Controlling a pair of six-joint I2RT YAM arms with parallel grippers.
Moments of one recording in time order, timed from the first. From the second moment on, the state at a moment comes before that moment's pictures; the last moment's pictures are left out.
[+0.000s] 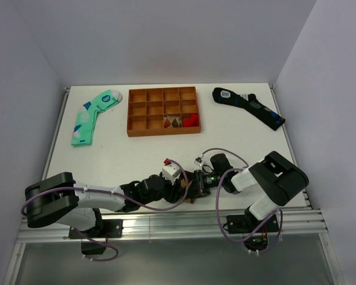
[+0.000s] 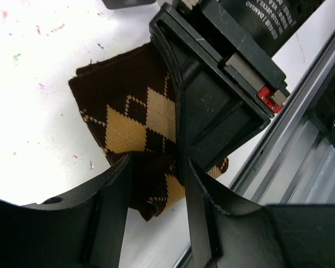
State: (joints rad) left arm -1.22 1.37 0.41 0.52 -0.18 -0.44; right arm 0.57 1.57 0.25 0.56 -0.88 0.84
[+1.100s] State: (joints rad) left arm -1.20 1.47 0.29 0.82 -0.10 -0.54; right arm 0.51 1.58 0.25 0.51 -0.93 0.82
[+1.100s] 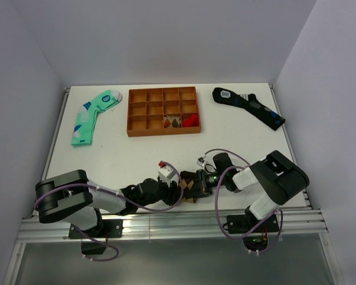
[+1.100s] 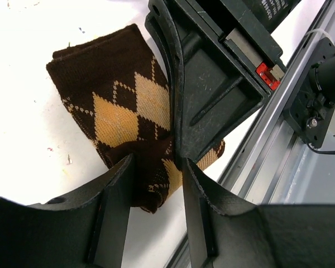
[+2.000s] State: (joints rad) left arm -1.18 1.61 0.29 0.97 -0.12 -0.59; right arm 0.49 1.57 0.25 0.48 -0.94 0.80
